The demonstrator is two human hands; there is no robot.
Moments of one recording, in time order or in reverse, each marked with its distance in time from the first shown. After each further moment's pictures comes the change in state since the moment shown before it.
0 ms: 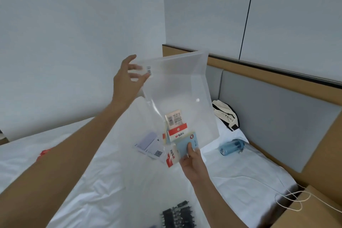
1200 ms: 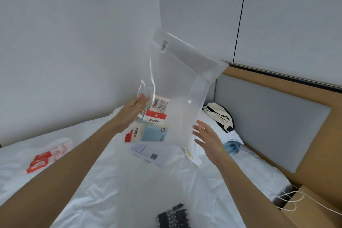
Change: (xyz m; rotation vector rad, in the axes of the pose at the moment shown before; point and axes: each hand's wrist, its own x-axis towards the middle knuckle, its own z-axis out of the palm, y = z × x) left_hand -0.044 -0.021 0.012 -0.060 -0.579 -0.336; right_hand 0.021 -0.097 0.005 -0.819 0.012 -0.215
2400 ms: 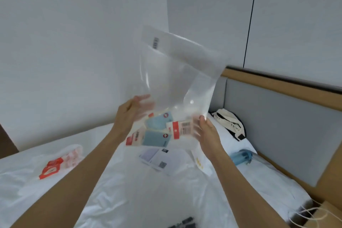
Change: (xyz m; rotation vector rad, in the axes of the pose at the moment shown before) left_hand -0.006 0.014 -0.017 -0.191 0.293 0.150; right_hand 0.016 -0.038 0.056 0.056 -0.077 -0.108
